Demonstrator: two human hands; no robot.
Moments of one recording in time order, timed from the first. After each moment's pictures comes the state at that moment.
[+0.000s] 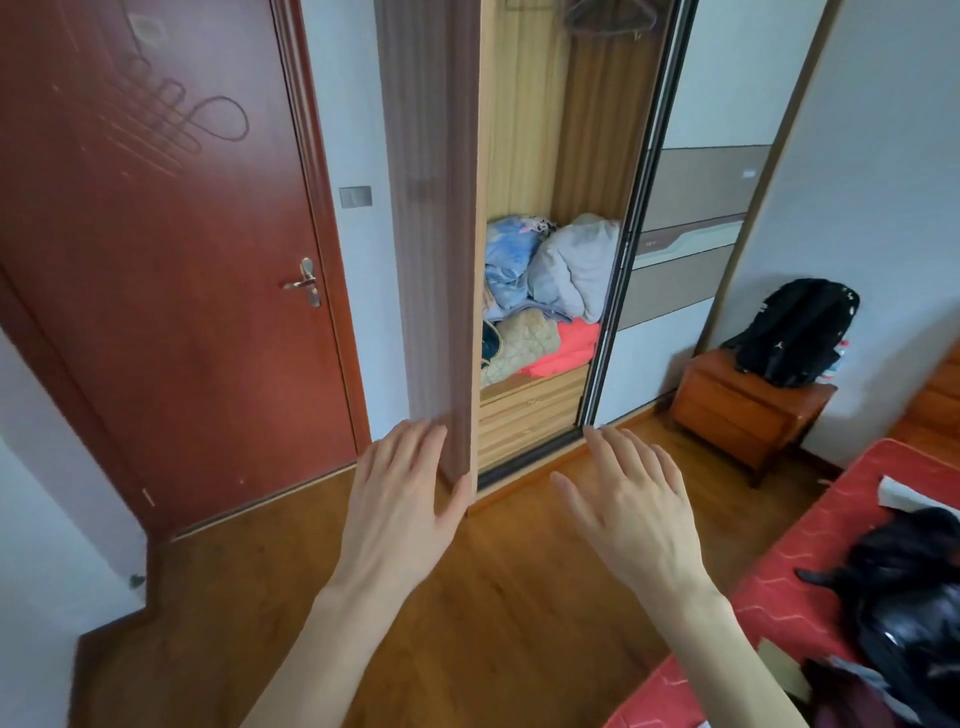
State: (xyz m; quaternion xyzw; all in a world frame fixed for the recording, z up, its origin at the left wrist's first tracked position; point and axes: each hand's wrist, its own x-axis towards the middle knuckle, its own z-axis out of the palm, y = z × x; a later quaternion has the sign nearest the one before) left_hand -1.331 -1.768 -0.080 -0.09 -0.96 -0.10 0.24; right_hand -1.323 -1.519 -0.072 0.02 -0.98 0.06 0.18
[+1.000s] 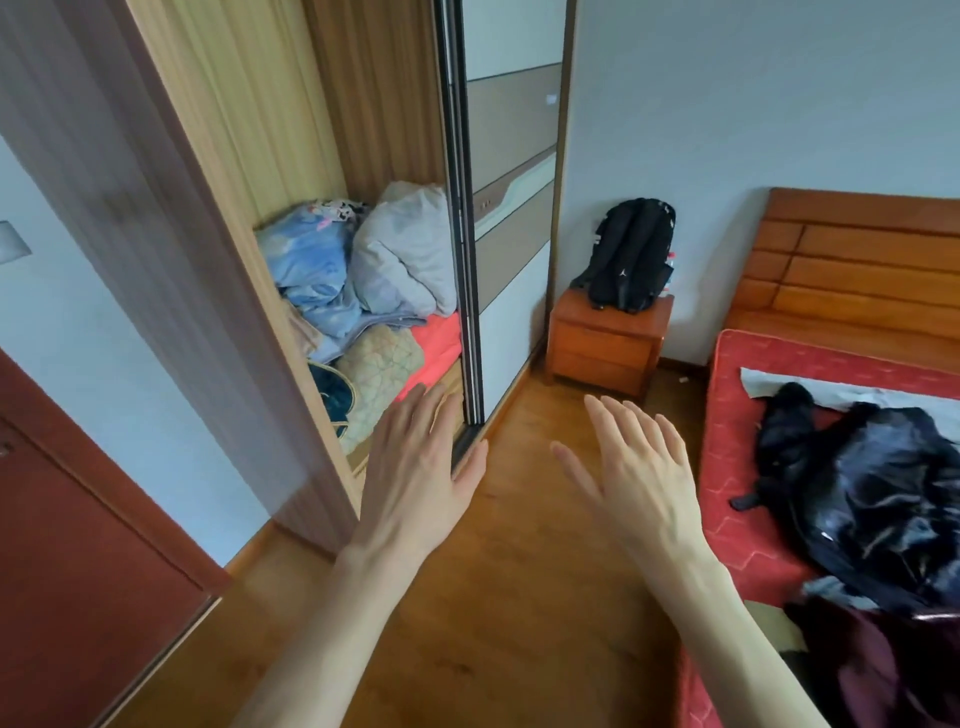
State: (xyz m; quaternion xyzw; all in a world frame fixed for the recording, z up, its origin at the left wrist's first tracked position) left_hand -1.770 -1.635 -0.098 -0.36 -0.90 -0.14 0.18; right_hand -1.643 -1.438 -0.110 -0.24 -0.95 0.05 0.20
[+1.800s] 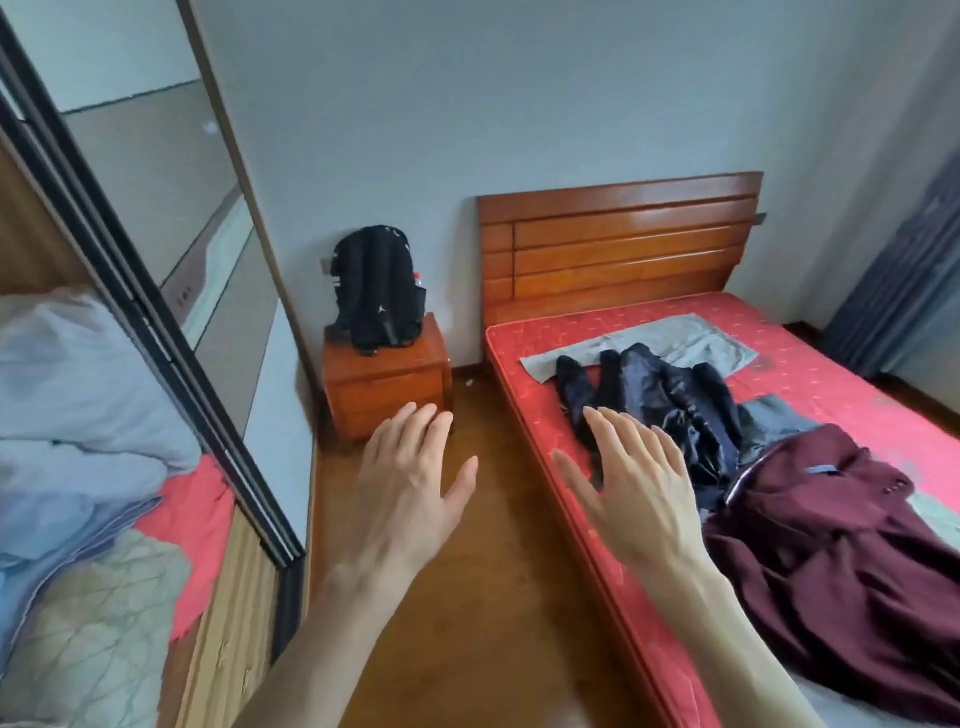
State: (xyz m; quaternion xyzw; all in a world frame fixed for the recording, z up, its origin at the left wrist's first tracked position) left_hand -2.046 -1.378 -0.117 -0.64 -0.72 -0.24 0.10; right_hand -1.810 -1.307 -0.118 -0.54 -0.80 -0.05 0.25
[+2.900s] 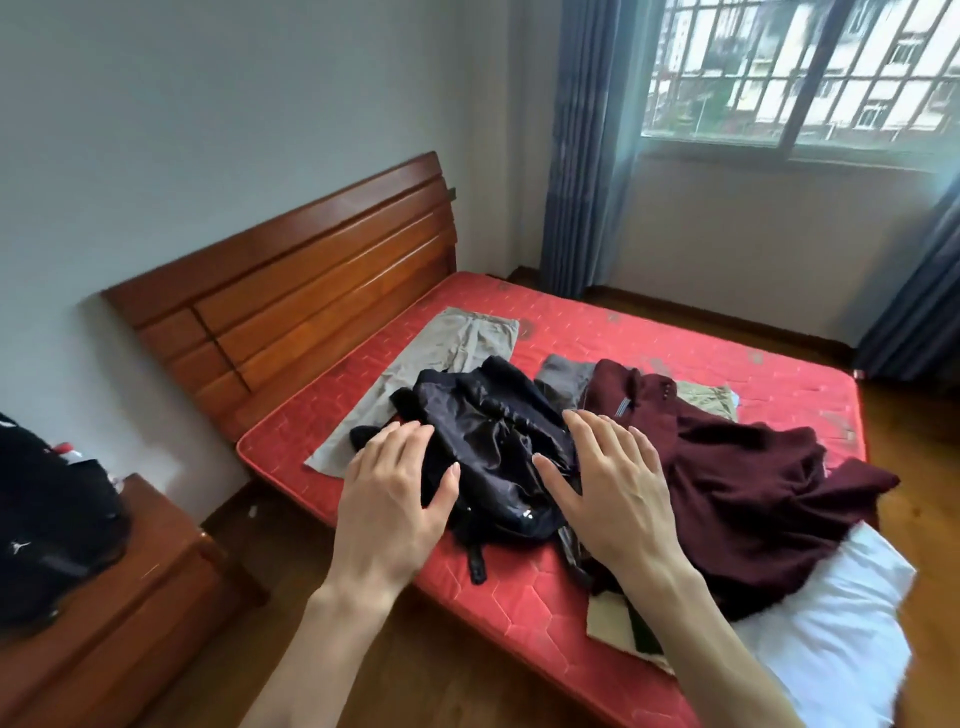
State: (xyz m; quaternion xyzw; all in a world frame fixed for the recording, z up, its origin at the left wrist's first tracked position) left_hand -1.970 -0.916 -0.131 -0.85 -0.46 -0.27 -0.03; right_hand -1.748 -1.011 -0.134 -0.80 -0.56 -0.09 0.21
